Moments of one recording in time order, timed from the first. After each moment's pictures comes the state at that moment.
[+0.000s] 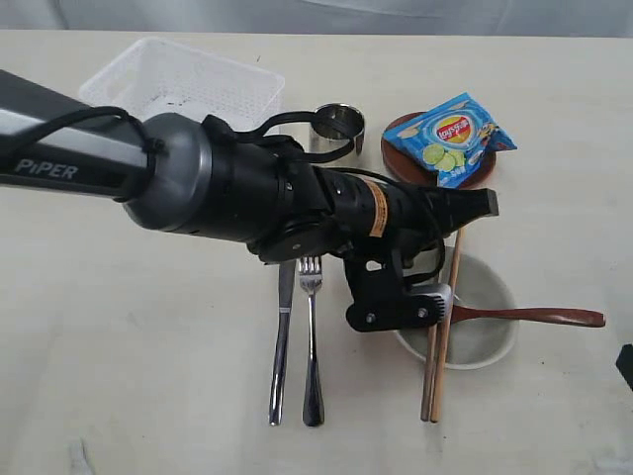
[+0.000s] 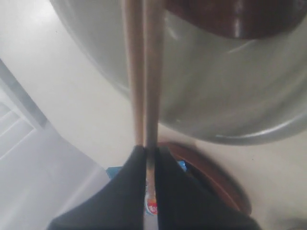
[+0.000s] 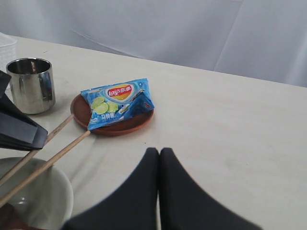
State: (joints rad) left arm -0.99 1.99 -1.13 0.26 -0.10 1.94; right arm 0.10 0.01 0.00 0.00 0.33 -0.12
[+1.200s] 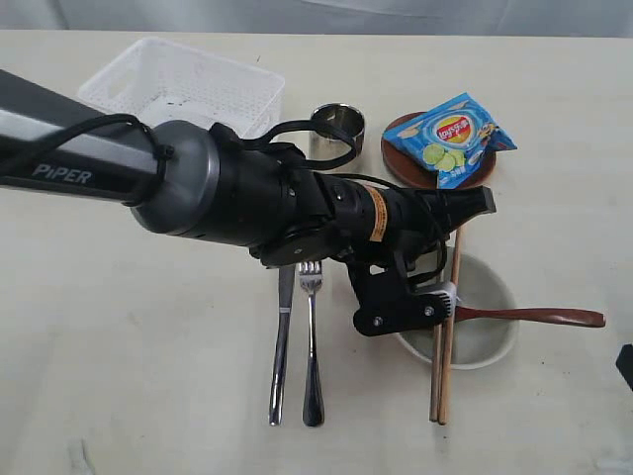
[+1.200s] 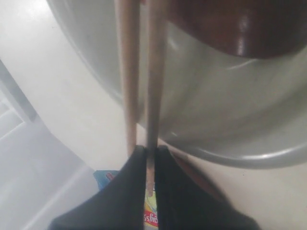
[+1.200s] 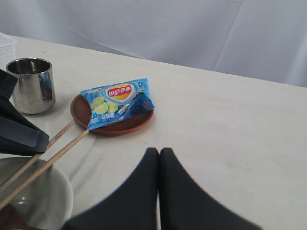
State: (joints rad) left arm -0.99 2.01 -1.13 0.26 -0.12 1.86; right arm 0.10 0.01 0.00 0.00 0.33 -0.12
